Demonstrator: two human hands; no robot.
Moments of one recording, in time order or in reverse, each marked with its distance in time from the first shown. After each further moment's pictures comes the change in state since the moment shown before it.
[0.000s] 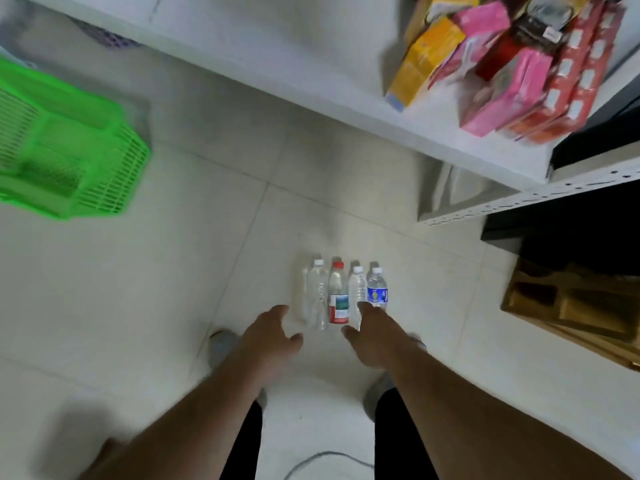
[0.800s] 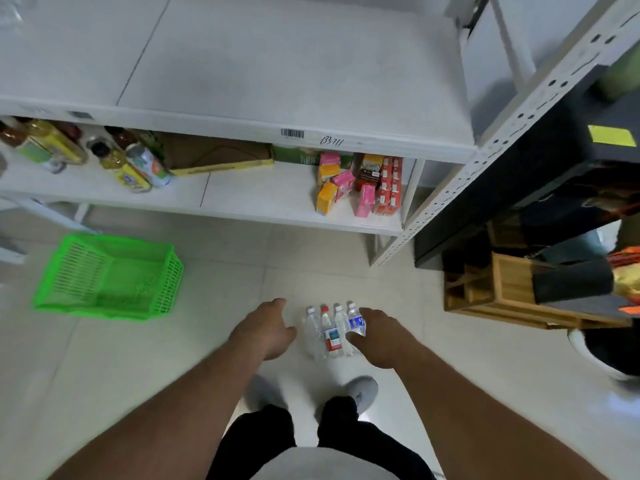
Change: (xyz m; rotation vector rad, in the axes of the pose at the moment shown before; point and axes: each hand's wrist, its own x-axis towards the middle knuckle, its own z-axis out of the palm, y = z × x) left_hand -0.303 0.090 -0.151 0.415 0.138 0.264; right_hand -0.347 -0.042 -0.119 0.077 0.249 -0.052
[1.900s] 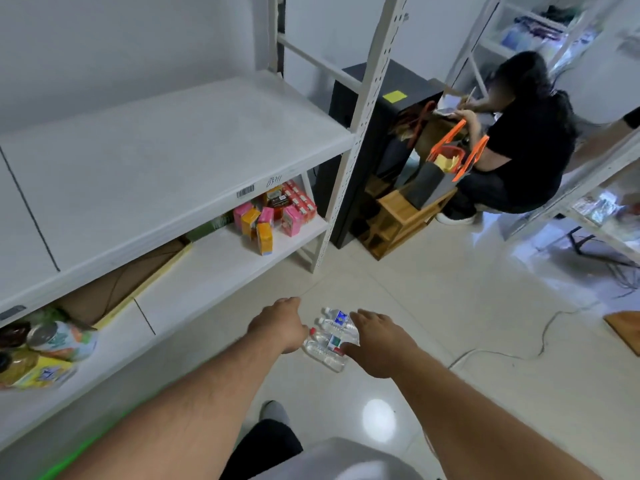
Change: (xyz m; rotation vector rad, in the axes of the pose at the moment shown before) left_hand 0.038 -0.077 -0.160 0.588 -0.113 0.696; right_hand -0.063 -0.243 0.079 0.242 0.382 0.472
